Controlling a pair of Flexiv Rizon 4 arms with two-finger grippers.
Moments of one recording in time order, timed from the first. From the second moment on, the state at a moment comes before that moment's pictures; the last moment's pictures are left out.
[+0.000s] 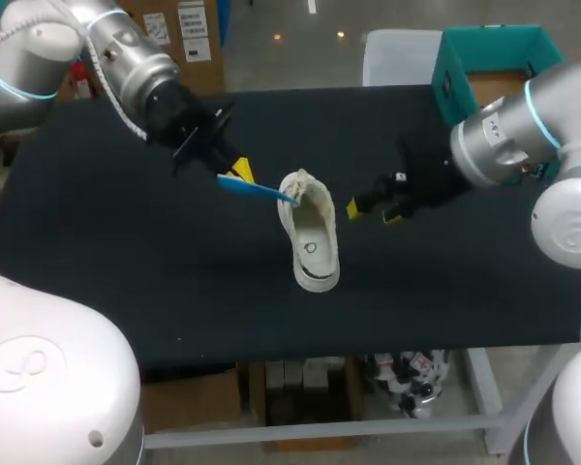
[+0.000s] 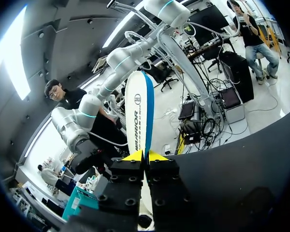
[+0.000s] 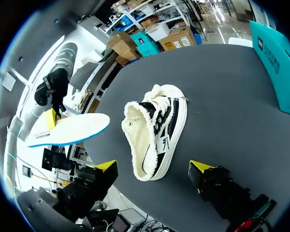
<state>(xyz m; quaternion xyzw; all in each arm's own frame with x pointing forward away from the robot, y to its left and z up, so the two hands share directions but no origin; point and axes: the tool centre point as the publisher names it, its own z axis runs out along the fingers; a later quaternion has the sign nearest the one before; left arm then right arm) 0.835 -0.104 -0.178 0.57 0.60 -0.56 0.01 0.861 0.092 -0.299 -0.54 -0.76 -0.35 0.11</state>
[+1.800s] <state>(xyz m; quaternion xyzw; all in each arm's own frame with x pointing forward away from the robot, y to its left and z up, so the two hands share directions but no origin) 0.823 -0.142 -0.217 0.66 0.54 -0.51 0.08 0.839 0.099 -0.299 -0.87 -0.36 -0.14 0.31</state>
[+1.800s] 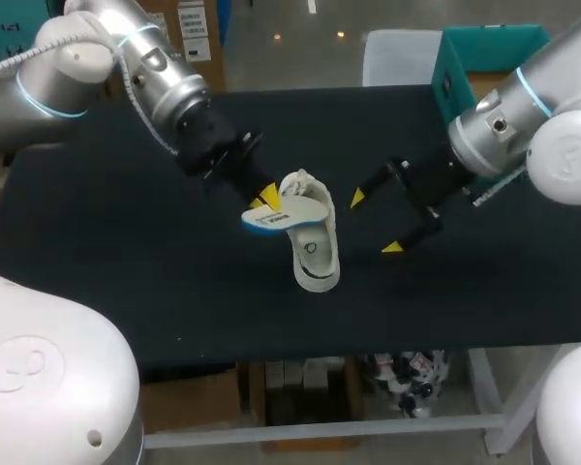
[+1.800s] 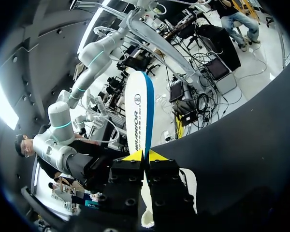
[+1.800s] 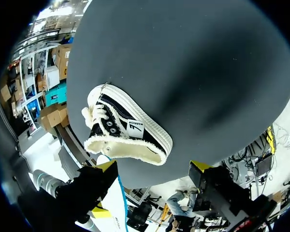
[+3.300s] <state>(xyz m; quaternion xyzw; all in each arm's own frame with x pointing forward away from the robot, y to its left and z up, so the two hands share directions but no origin) 0.815 -0.147 -0.243 0.62 0.57 -0.53 0.08 0.845 0.128 -0.306 -0.85 -0.30 -0.25 0.35</state>
